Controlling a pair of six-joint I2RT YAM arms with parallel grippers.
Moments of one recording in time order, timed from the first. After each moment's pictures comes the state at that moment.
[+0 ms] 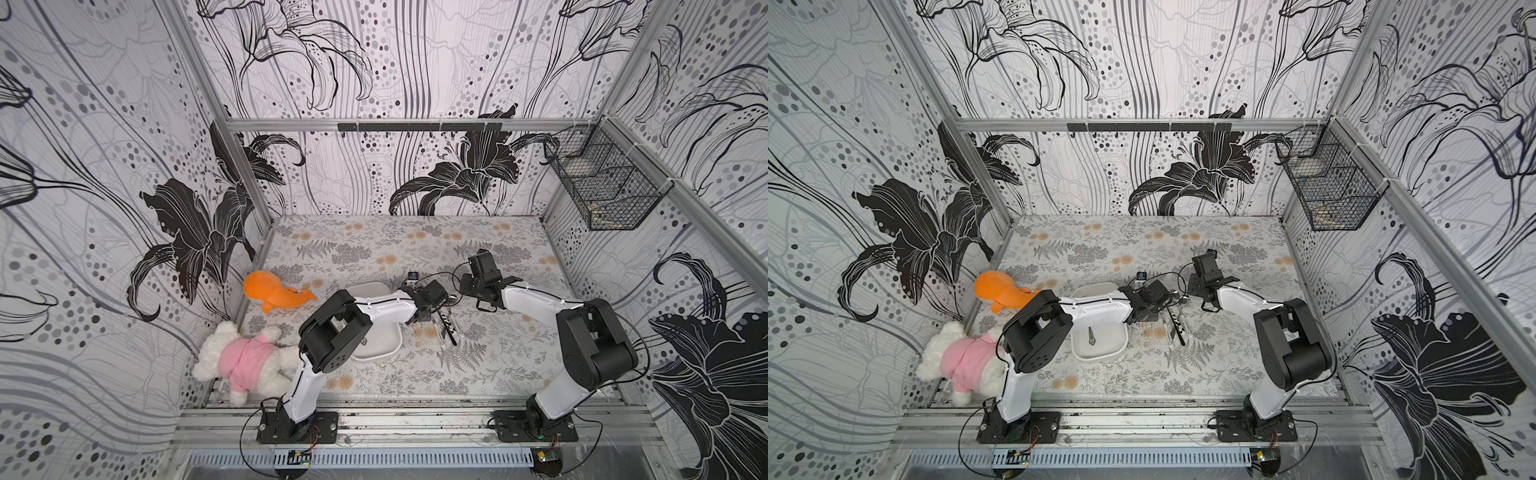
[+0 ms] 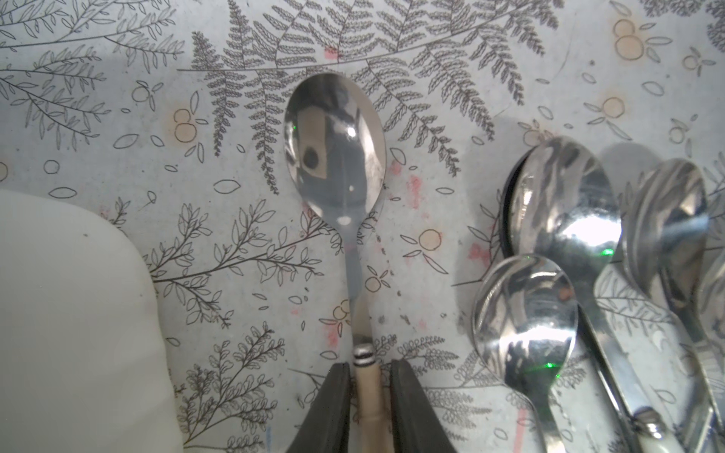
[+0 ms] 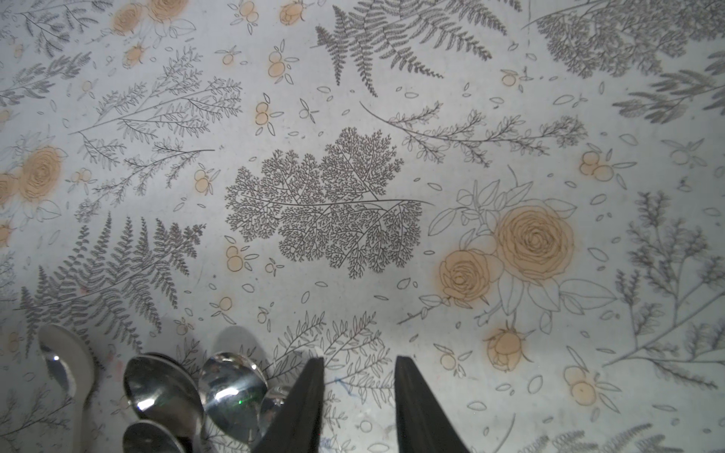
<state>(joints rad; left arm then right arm) -0.85 2.06 1.38 -0.56 -0.39 -0.84 0.36 1.65 0.94 -0.19 0.17 0.49</state>
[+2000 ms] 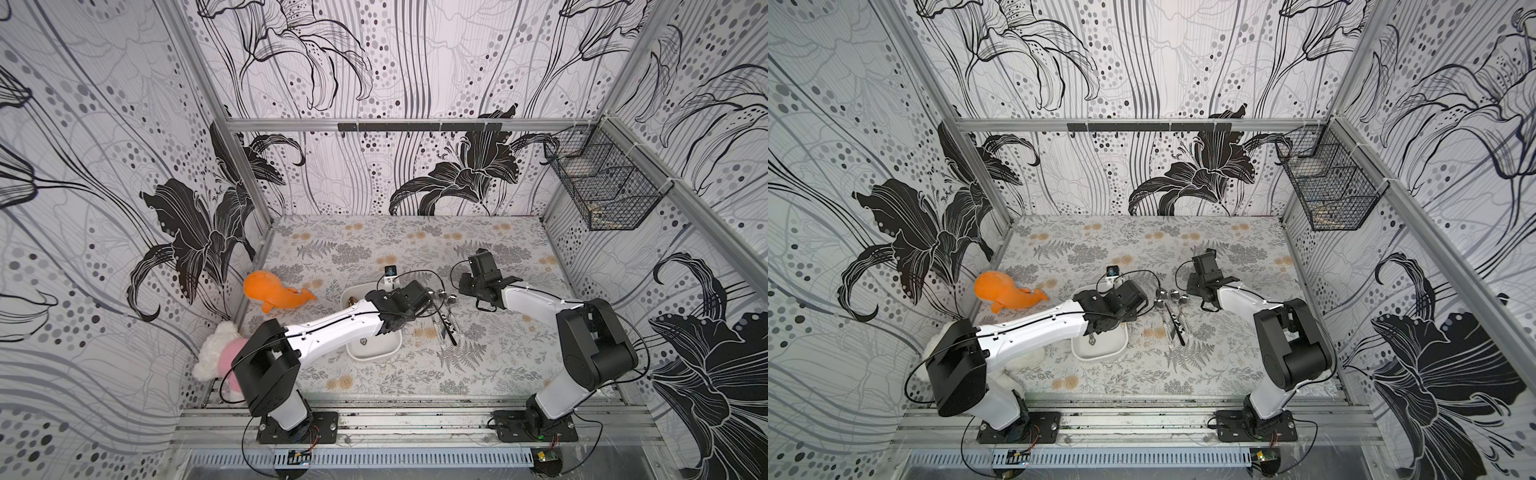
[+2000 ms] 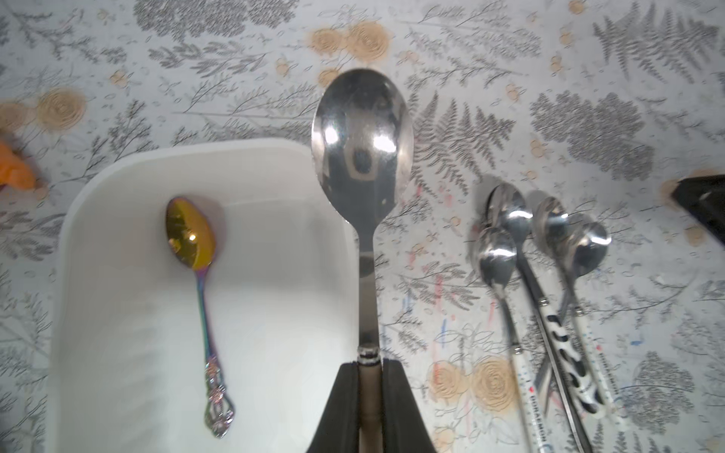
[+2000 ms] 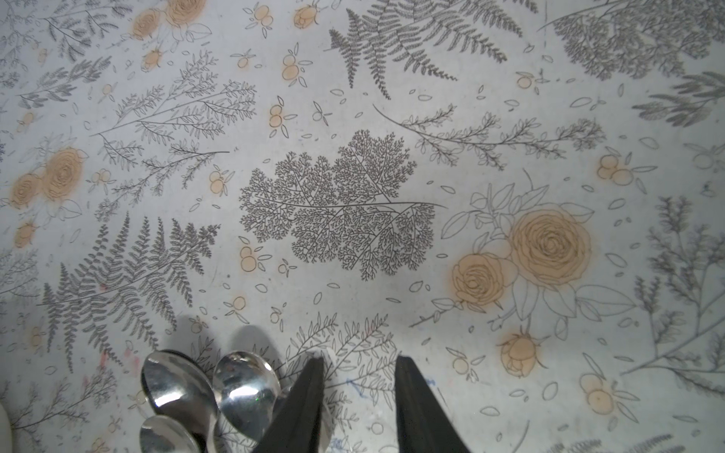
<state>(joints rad) -0.90 1.58 1.13 -0.70 -0.52 -0.95 0.36 1.65 0.94 -0.17 0.15 0.49</state>
